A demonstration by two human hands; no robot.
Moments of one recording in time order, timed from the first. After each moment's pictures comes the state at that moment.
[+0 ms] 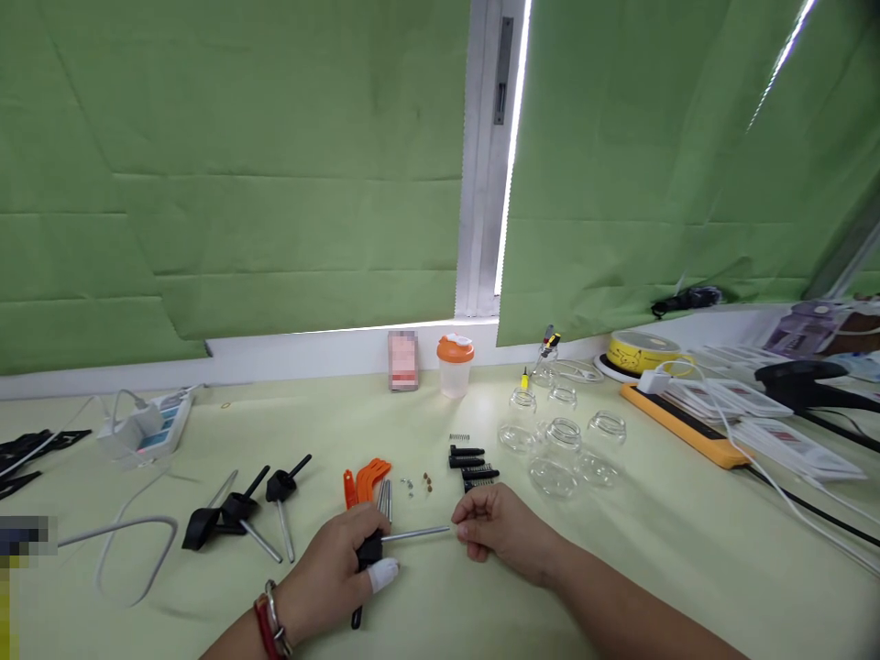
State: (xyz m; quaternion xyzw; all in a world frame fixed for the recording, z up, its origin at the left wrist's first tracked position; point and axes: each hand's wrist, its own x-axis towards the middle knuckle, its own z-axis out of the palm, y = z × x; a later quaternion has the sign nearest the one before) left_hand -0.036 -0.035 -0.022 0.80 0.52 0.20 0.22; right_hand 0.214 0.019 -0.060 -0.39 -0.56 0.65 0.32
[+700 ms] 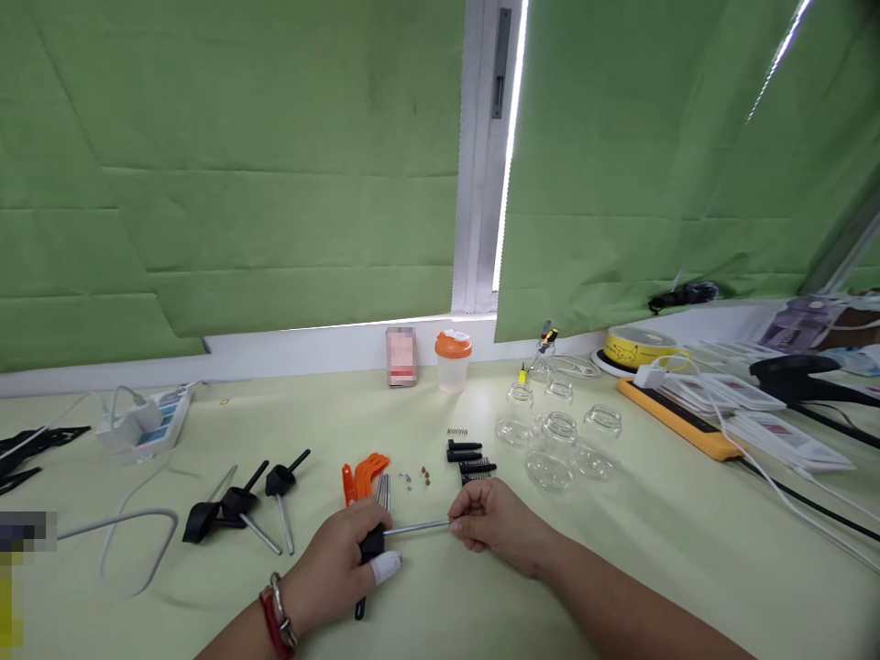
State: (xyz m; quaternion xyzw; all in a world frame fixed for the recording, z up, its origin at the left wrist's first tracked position) left_hand -0.033 -0.035 -0.028 0.81 0.51 0.20 0.21; right_hand 0.211 0.015 -0.056 -0.40 -0.55 0.65 0.32
